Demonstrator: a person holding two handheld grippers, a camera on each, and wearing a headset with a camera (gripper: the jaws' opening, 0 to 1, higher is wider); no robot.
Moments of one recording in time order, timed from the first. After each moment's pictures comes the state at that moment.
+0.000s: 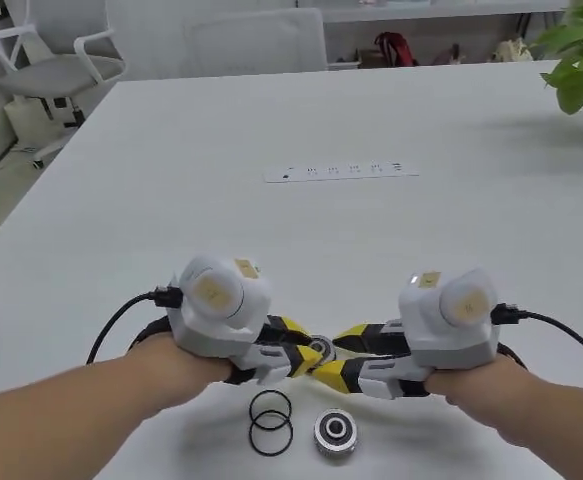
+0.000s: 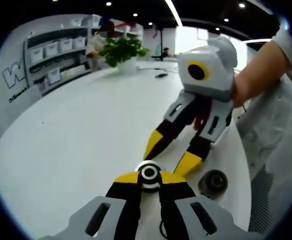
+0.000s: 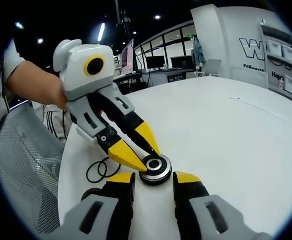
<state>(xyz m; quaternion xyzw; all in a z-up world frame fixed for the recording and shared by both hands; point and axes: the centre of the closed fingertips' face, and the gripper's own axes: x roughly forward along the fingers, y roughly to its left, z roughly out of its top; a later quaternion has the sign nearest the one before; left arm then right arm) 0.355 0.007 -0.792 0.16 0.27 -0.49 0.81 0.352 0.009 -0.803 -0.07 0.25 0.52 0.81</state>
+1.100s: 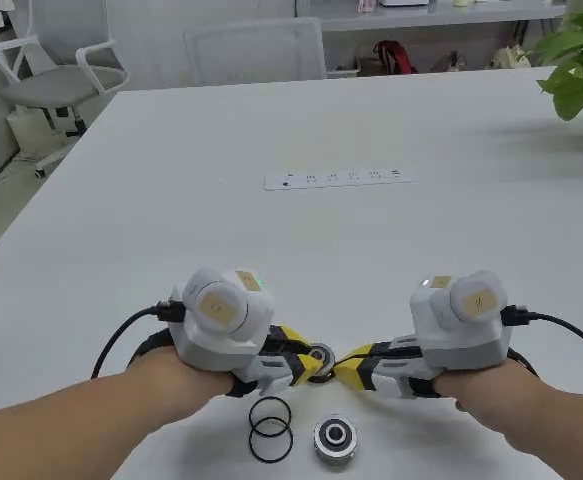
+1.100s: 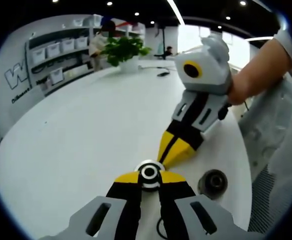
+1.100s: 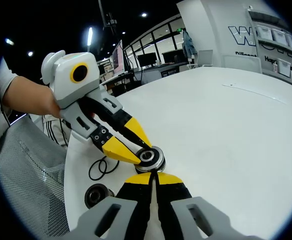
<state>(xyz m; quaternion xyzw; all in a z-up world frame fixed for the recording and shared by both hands) 0.354 0.007 -0.792 0.17 0.27 -0.48 0.82 0.351 -0.006 -0.808 -0.03 0.30 0.51 0.81</state>
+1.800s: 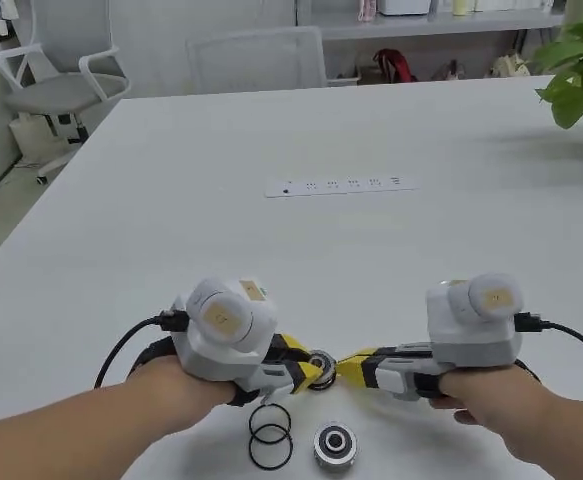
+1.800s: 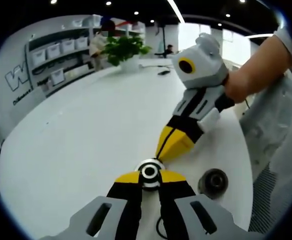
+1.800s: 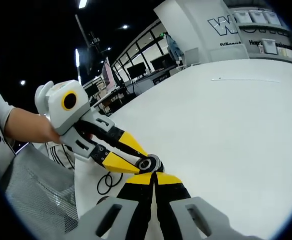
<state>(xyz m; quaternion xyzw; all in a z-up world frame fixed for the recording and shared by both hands) 0.352 0.007 -0.793 0.18 0.27 -0.47 0.82 0.356 -0.009 -0.797 0.08 0.31 0.48 0.82</state>
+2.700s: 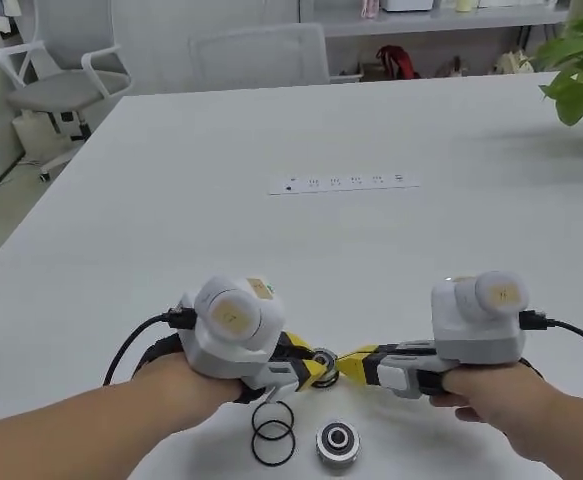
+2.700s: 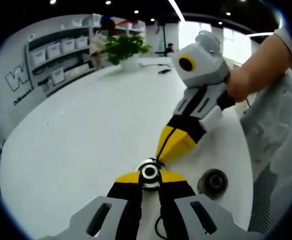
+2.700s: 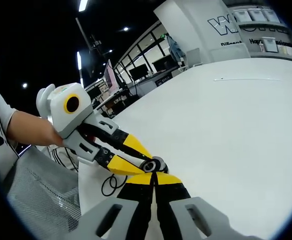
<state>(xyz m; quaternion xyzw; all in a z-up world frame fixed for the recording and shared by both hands) 0.351 0.006 -0.793 0.19 0.27 -0.46 0.82 0.352 -0.005 -0.792 0.09 0.31 0.49 0.81</state>
